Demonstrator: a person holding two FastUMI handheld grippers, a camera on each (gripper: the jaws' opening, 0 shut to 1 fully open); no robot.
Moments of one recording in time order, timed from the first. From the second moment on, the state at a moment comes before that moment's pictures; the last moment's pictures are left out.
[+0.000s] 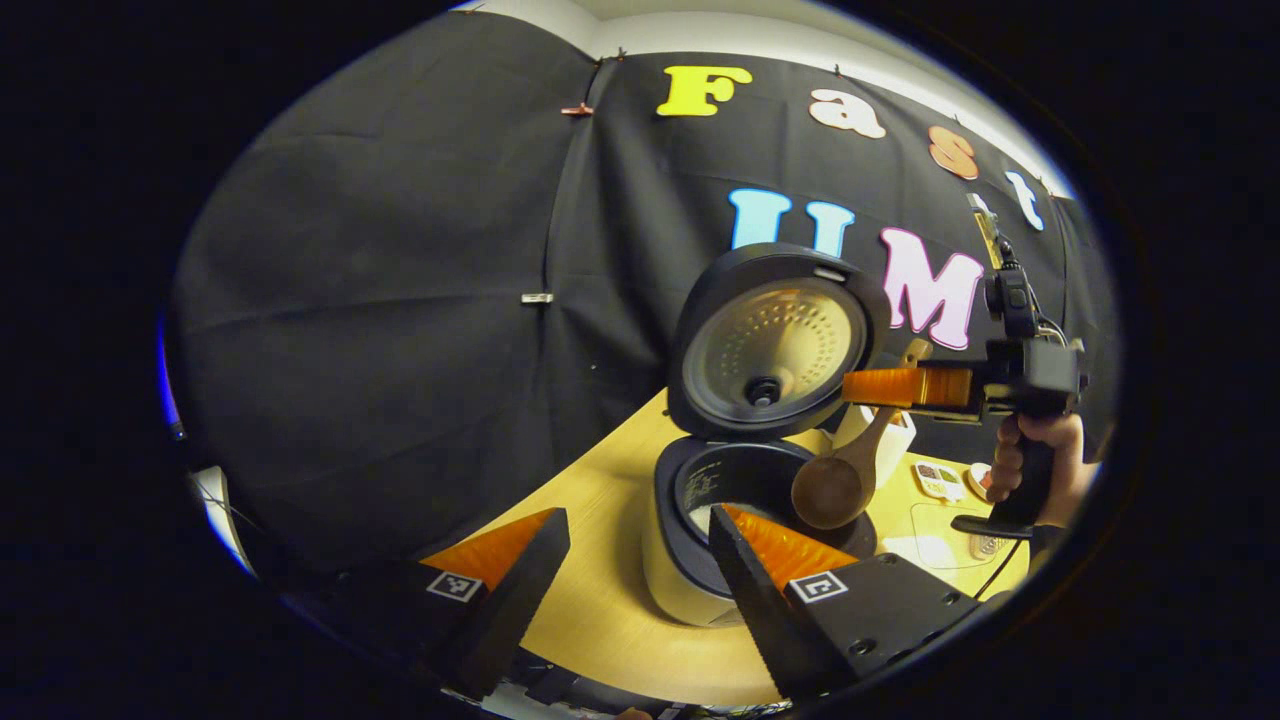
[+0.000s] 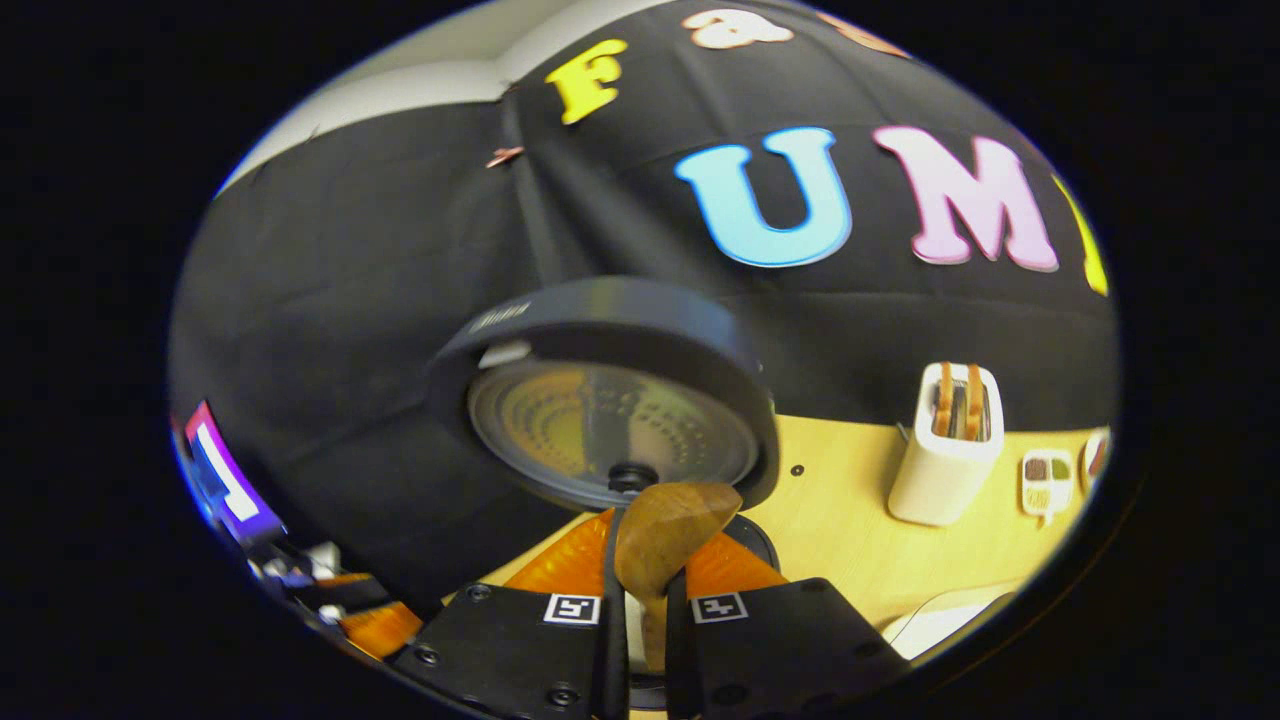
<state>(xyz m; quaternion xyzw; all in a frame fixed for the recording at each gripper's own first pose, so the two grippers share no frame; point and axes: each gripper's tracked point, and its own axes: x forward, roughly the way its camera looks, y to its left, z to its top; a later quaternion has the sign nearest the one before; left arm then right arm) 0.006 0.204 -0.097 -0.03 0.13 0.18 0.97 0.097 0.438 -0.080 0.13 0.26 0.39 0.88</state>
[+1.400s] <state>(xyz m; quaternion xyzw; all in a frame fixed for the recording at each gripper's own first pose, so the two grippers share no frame) 0.061 0.082 -0.065 -0.06 0.12 0.16 0.98 0.224 -0.138 -0.123 0.32 0.19 -0.10 0.92</state>
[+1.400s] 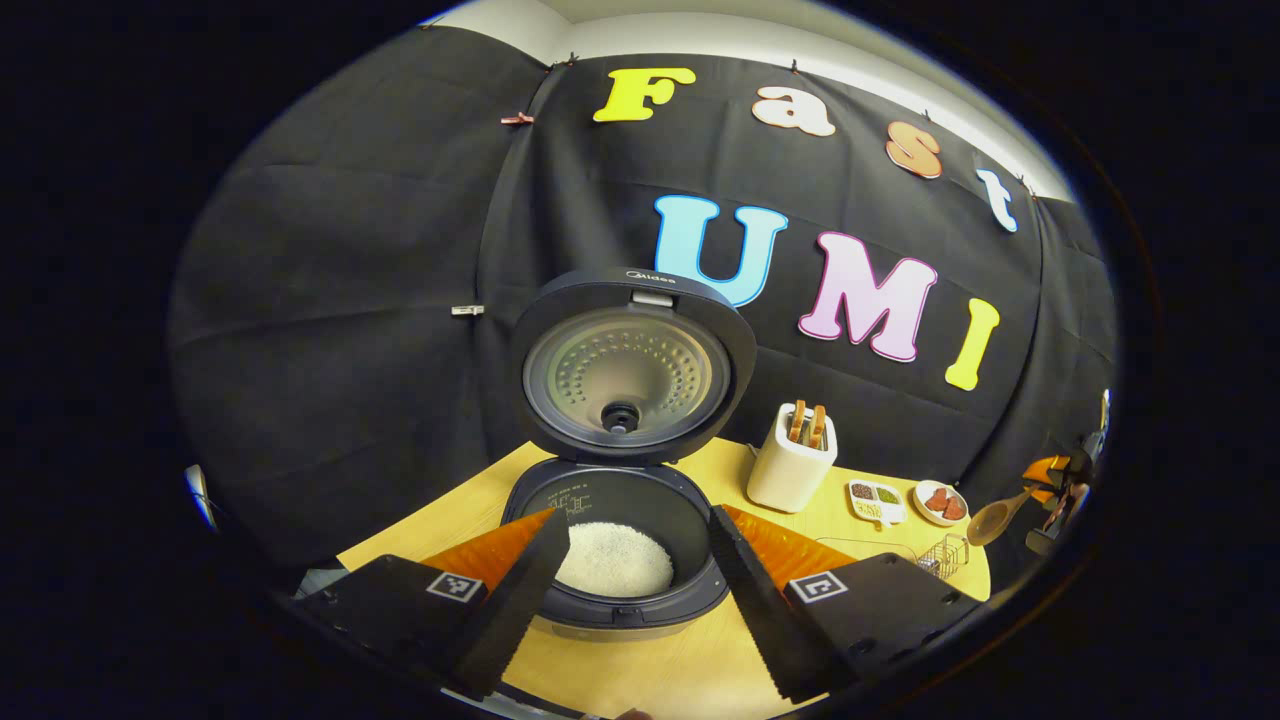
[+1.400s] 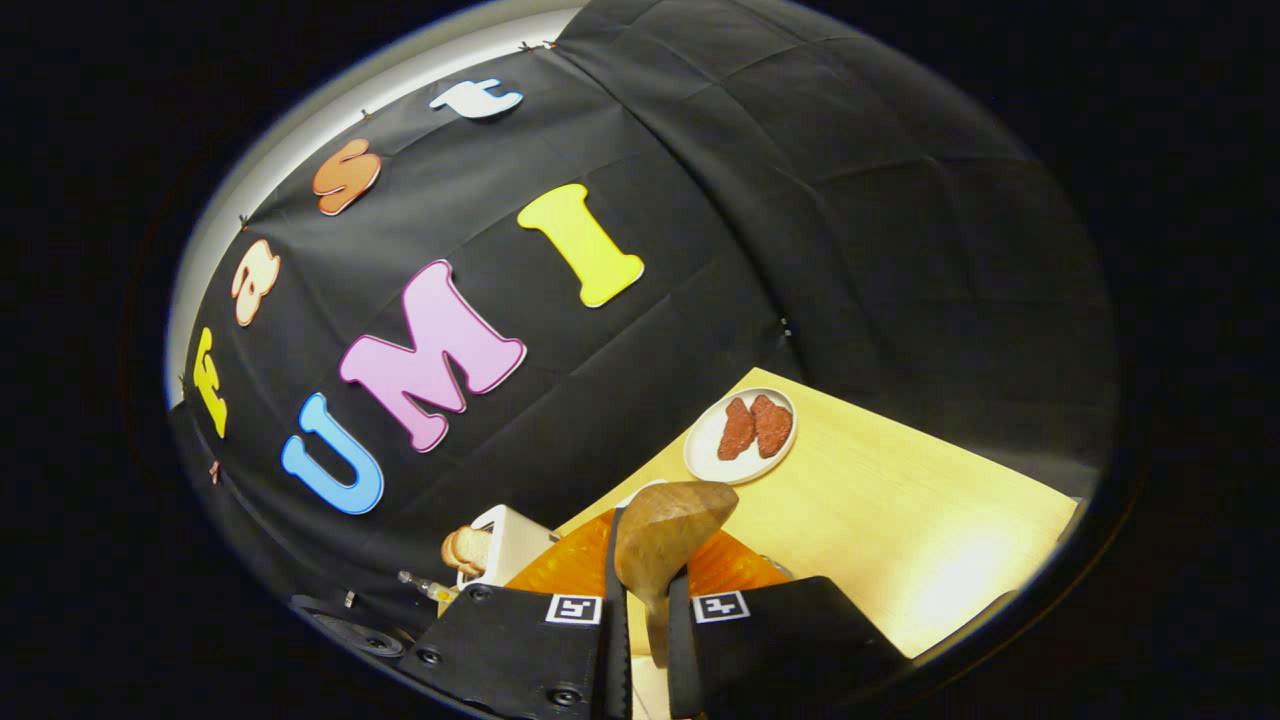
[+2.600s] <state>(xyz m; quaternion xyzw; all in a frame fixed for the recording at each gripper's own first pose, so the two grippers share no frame) 0.092 0.068 0.013 -0.02 0.03 0.22 0.97 0.233 -0.121 -0.237 0.25 0.28 -0.07 0.92</state>
